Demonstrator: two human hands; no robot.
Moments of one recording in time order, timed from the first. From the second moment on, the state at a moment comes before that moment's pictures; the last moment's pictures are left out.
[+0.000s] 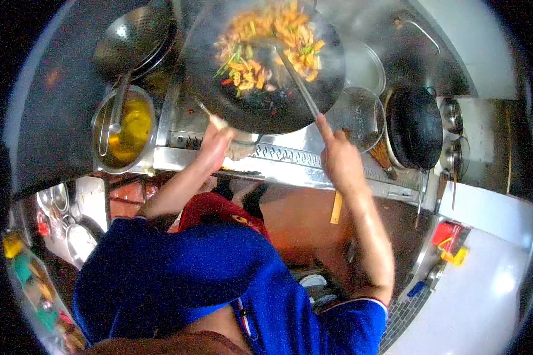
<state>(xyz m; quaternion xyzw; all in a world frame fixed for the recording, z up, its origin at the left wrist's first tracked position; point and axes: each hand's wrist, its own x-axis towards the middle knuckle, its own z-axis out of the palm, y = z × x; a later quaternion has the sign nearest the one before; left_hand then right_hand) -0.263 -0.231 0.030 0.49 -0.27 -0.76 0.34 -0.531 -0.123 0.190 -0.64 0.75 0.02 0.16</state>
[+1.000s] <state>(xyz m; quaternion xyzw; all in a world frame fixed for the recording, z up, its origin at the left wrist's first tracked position) -0.176 -0.034 0.101 0.47 -0.36 -0.80 0.11 -0.315 0.485 0.254 0.07 0.67 -0.72 0.15</state>
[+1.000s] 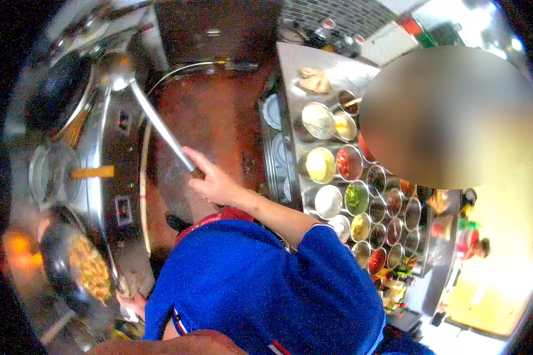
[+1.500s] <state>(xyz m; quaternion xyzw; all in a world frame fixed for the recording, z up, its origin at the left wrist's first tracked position) -0.375 0.418 0.217 -0.01 -0.62 -0.71 -0.34 -0.155 0.716 0.283 0.49 0.49 -0.64 -0.33</state>
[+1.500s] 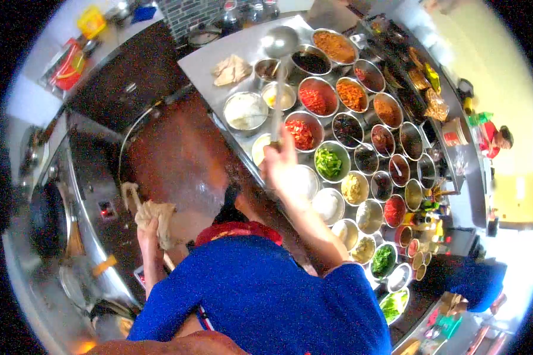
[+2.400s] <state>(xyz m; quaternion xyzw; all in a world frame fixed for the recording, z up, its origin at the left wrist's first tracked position) -0.244 0.789 0.314 -0.33 -0.49 -0.46 -0.66 -0.017 0.681 0.333 0.48 0.69 -0.41 -0.36</state>
